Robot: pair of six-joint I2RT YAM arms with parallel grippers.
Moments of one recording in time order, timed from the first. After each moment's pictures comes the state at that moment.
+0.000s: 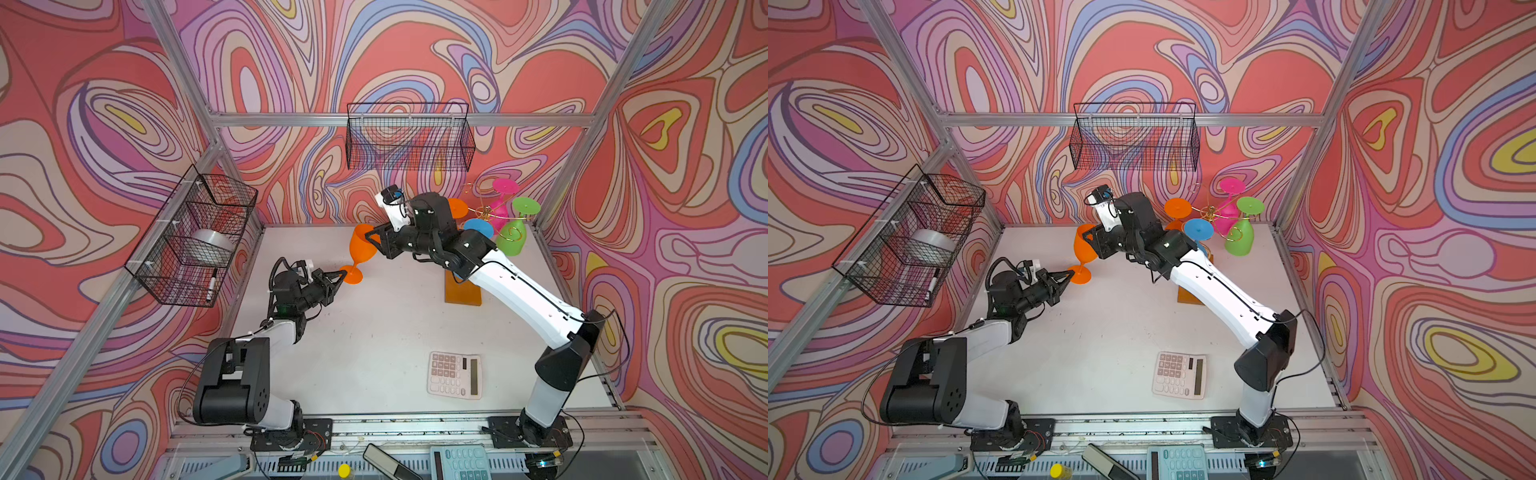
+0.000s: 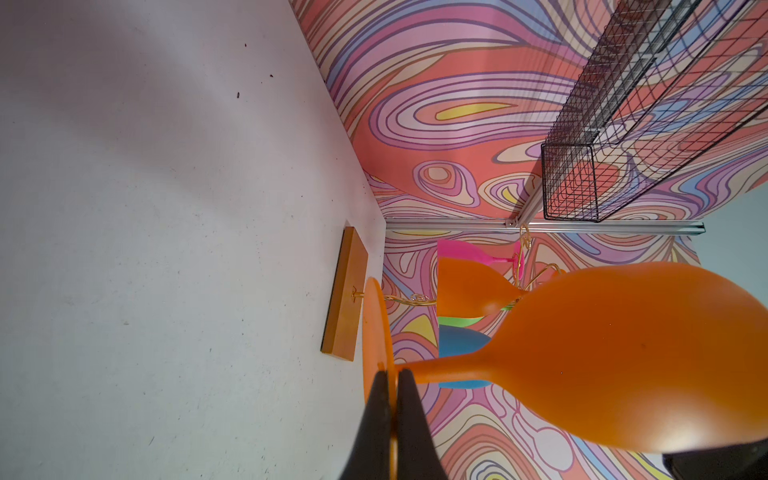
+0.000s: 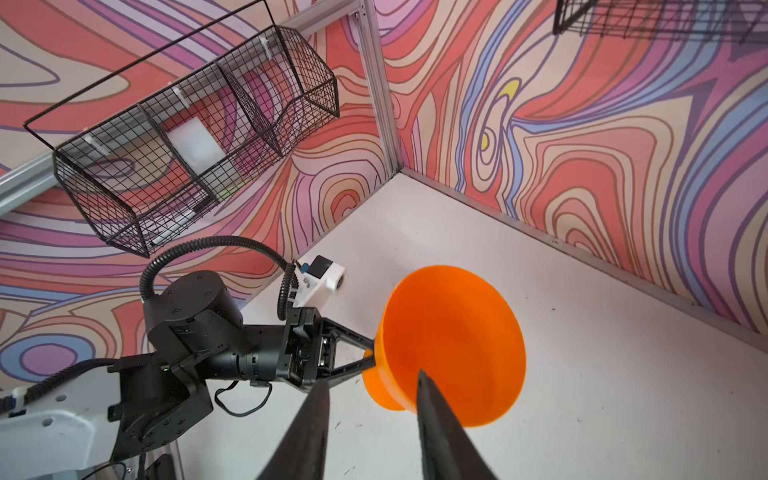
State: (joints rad) left arm 0.01 1.48 0.55 0.72 0.75 -1.37; right arm 0.75 1.83 2.00 -0.57 -0.20 0.14
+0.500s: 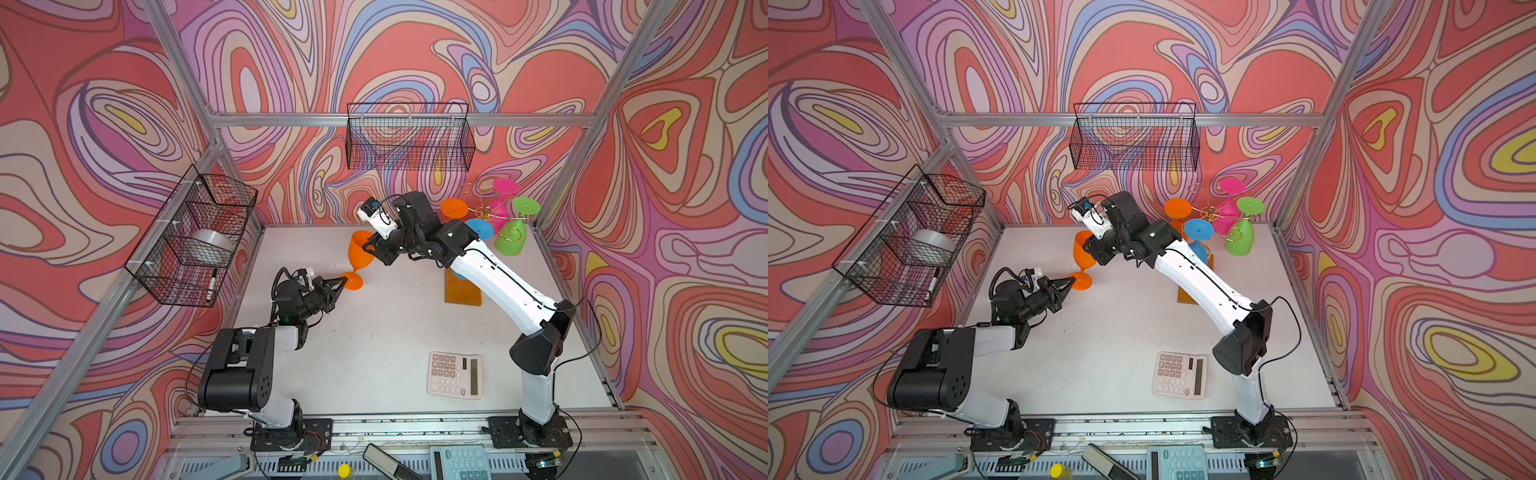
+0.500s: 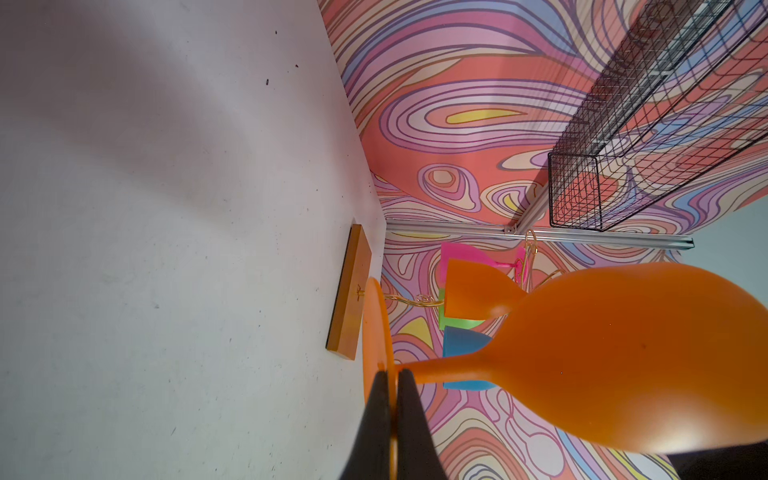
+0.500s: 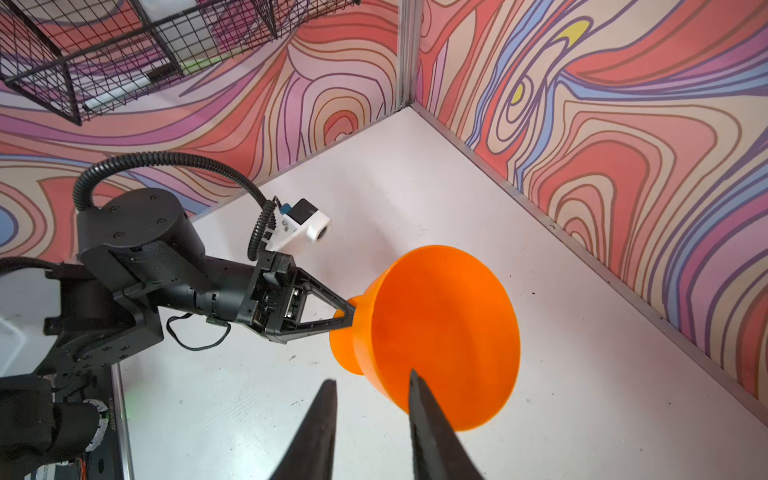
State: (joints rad) left arm 0.01 1.55 0.47 0.88 0.74 -1.42; right arm 0.75 1.97 2.20 -0.83 -0.23 -0.10
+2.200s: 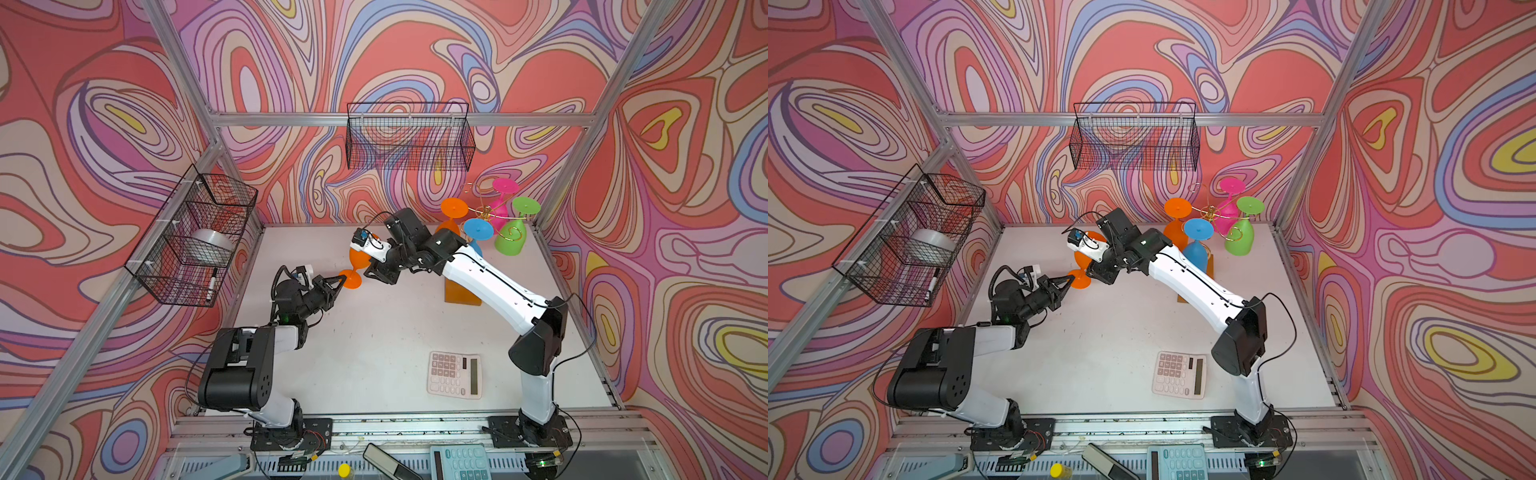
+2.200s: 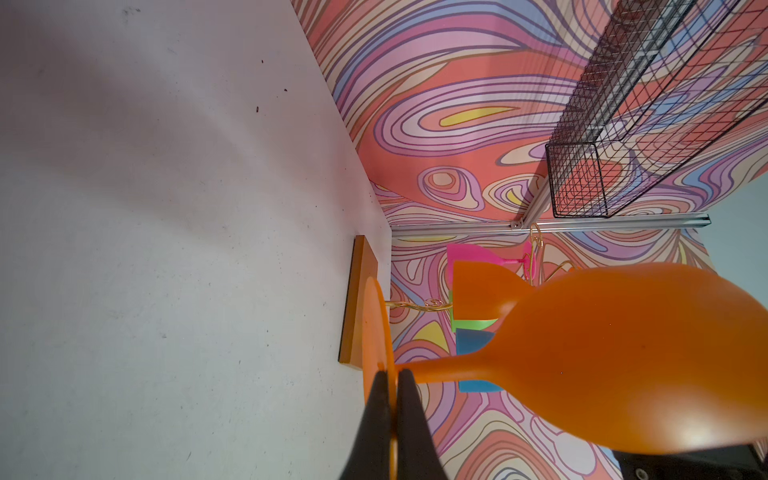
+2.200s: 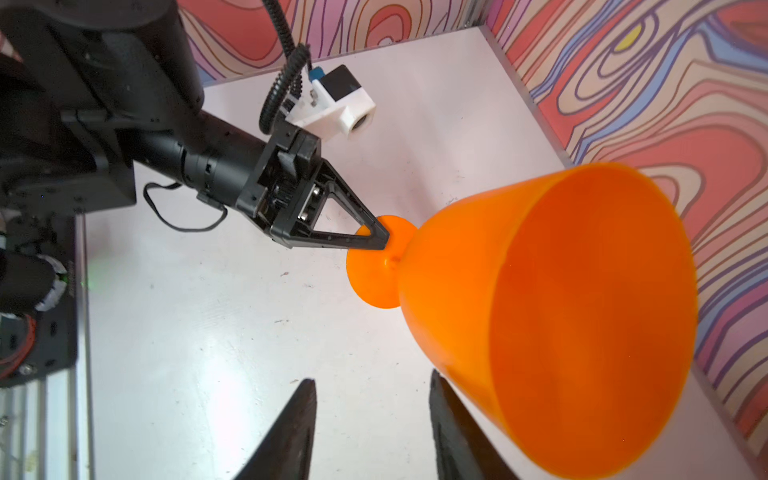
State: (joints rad) left arm 0.01 1.53 0.47 0.88 0.72 -1.32; right arm 0.78 1.94 2.03 -0.87 -0.25 -0.38
